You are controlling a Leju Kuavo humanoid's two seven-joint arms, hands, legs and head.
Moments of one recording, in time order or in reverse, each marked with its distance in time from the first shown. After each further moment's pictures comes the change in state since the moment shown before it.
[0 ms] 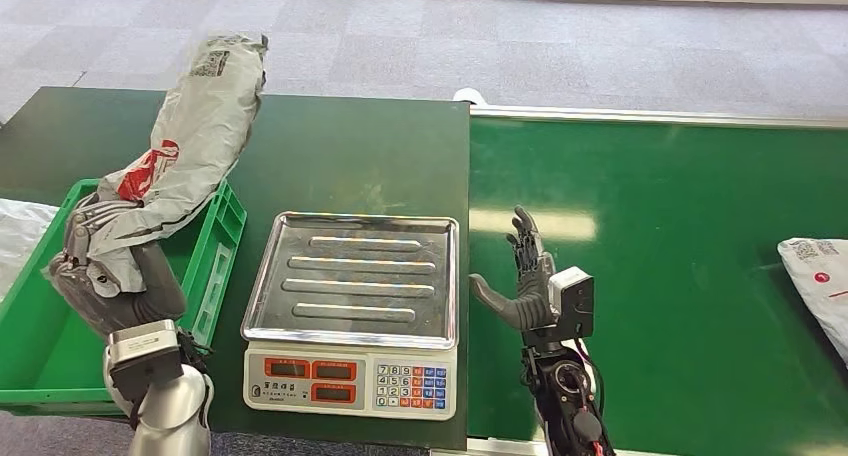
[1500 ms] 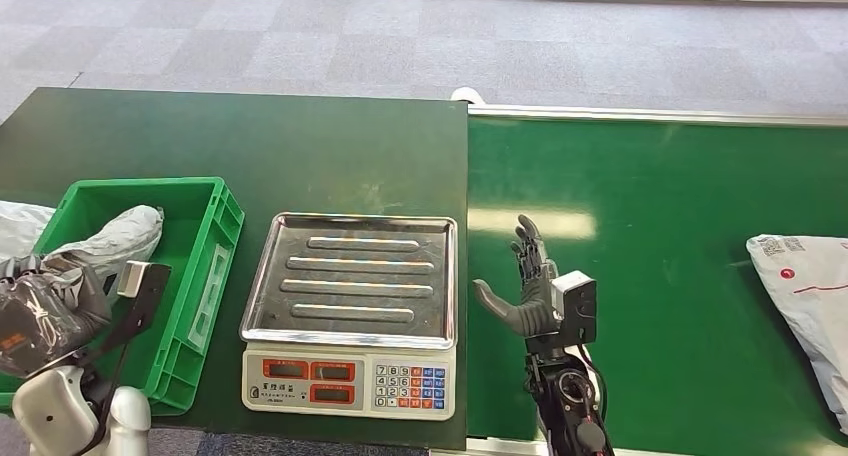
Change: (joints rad) left arm 0.005 0.044 0.451 0.117 -1.009 0.000 0.718; right arm 0.043 0.002 -0.015 -0.044 0.001 -0.003 0.056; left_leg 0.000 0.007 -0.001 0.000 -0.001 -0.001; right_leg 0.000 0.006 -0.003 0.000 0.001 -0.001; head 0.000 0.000
